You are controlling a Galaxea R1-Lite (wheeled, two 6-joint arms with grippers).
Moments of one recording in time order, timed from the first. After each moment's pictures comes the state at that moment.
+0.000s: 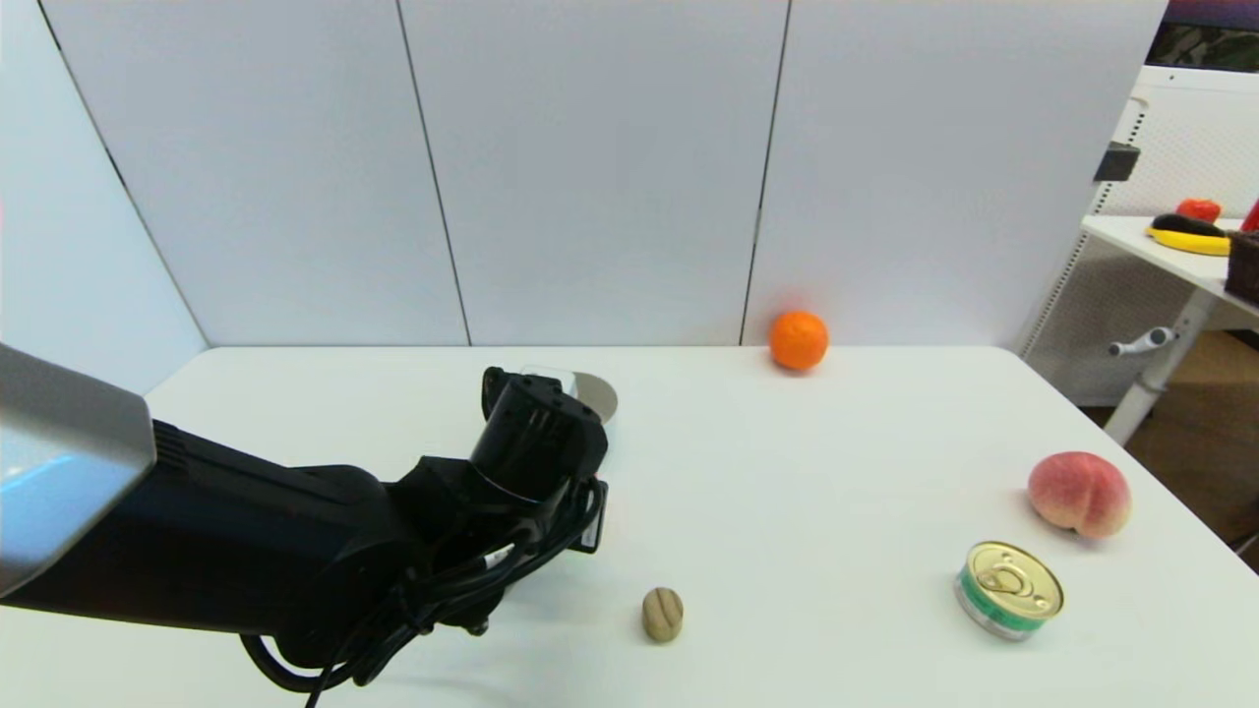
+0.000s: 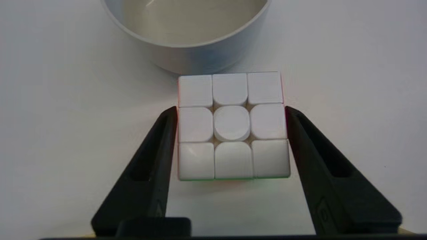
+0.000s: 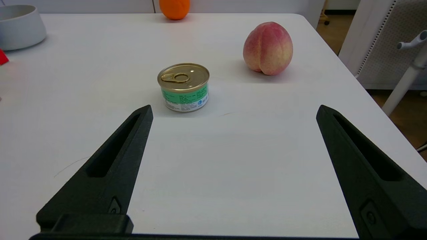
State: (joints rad) left arm -0.81 1.87 -0.90 -0.30 0.48 -0.30; right arm 0.00 0.00 0.00 0.00 0.00 0.00
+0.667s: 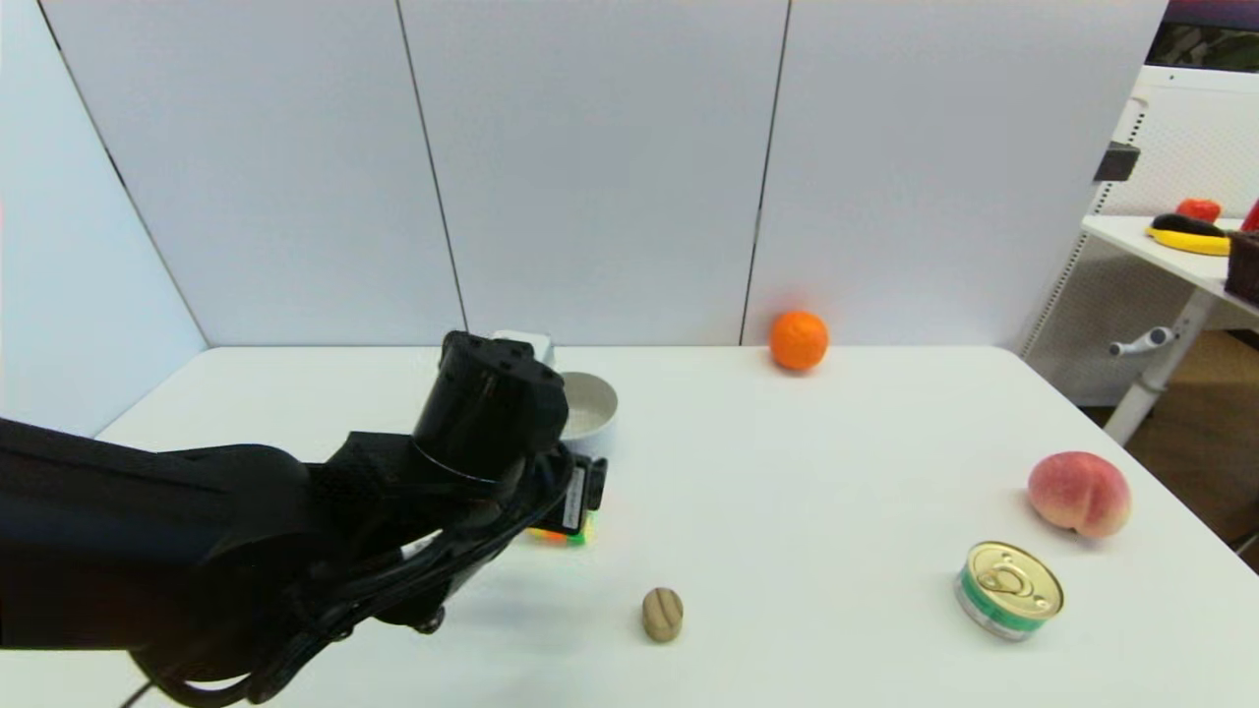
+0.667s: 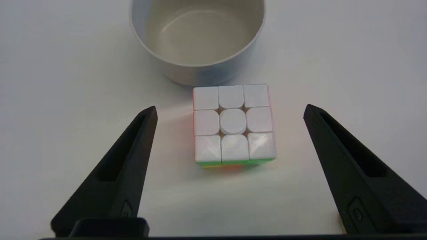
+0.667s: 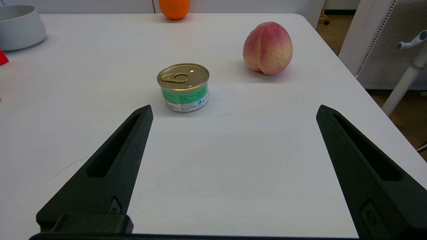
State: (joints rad) left arm -0.83 1.72 -0.91 -0.23 0.47 -0.28; right arm 0.00 0.00 0.00 0.00 0.00 -0.01
